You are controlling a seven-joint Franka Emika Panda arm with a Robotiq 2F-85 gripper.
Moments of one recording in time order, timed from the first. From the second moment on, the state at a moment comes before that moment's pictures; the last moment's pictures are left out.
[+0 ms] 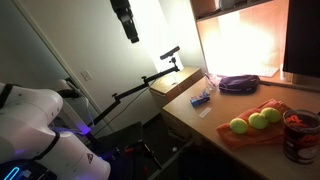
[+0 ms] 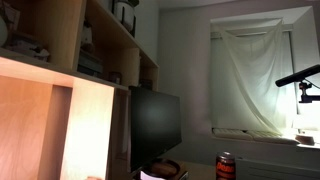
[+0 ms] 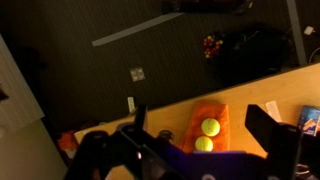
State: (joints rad) arm -0.01 -0.50 0.01 -2.21 -0.17 1.66 -0.02
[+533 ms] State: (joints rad) arm 0.00 -0.25 0.03 -1.78 -0.38 1.57 -0.07
